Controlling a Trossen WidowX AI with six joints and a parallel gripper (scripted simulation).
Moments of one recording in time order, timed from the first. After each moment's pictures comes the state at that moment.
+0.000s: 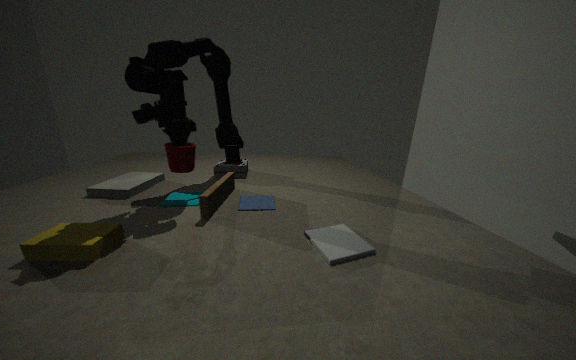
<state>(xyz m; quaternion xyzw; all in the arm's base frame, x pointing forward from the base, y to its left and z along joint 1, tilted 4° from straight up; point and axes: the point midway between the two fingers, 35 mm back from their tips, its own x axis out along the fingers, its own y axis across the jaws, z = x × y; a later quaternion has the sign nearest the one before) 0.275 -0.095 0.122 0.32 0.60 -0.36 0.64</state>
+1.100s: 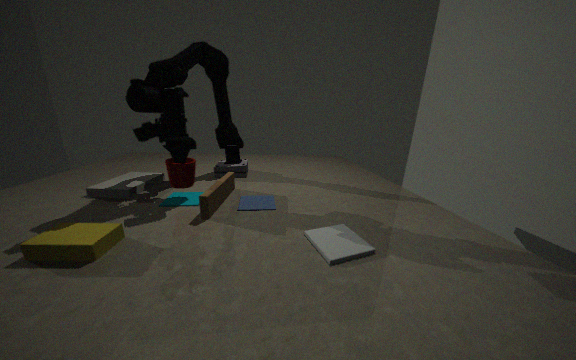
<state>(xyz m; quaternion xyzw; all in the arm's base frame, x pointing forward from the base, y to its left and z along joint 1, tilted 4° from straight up) 0.278 -0.101 0.080 0.32 0.60 -0.36 0.64</state>
